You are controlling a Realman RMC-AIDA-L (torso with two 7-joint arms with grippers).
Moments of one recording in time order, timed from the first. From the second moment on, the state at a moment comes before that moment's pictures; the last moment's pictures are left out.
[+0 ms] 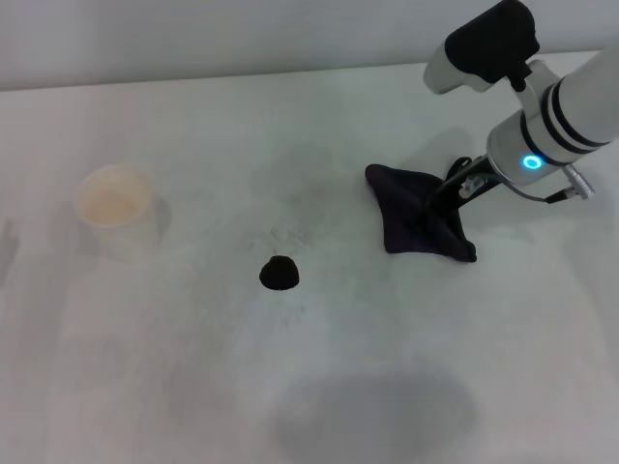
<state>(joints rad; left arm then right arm) -0.34 -2.08 1.03 0.00 -2.69 -1.30 2.78 0.71 2.02 -1.39 -0.82 0.62 1.11 -0.61</state>
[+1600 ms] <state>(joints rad) -0.35 -2.08 1.02 0.00 -2.70 -1.27 2.78 0.74 2.03 -1.71 -0.89 1.06 1.07 -0.72</state>
